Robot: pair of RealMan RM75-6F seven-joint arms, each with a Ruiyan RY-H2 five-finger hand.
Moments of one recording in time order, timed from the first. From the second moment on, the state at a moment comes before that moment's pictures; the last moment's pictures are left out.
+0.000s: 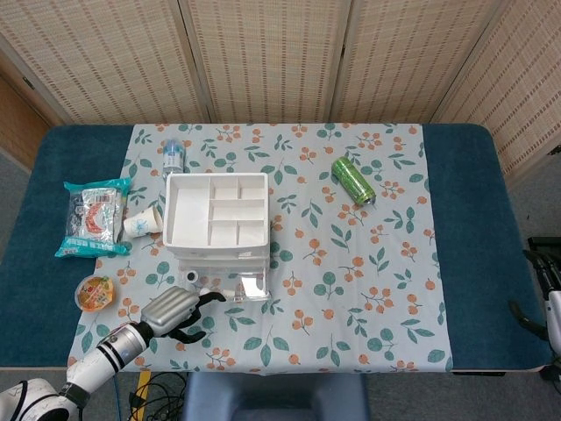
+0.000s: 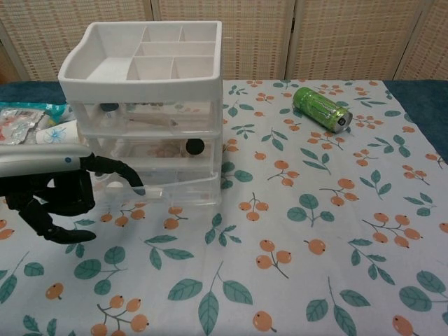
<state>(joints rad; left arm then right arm) -0.66 -1.17 0.02 -1.85 1.46 0.81 -0.08 -0.02 -1.08 0.10 -1.57 -1.49 1.60 0.02</state>
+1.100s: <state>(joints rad) -0.64 -1.10 0.06 -1.92 1.60 0.90 -0.07 -0.02 -1.08 0.10 -1.56 -1.50 1.61 0.03</state>
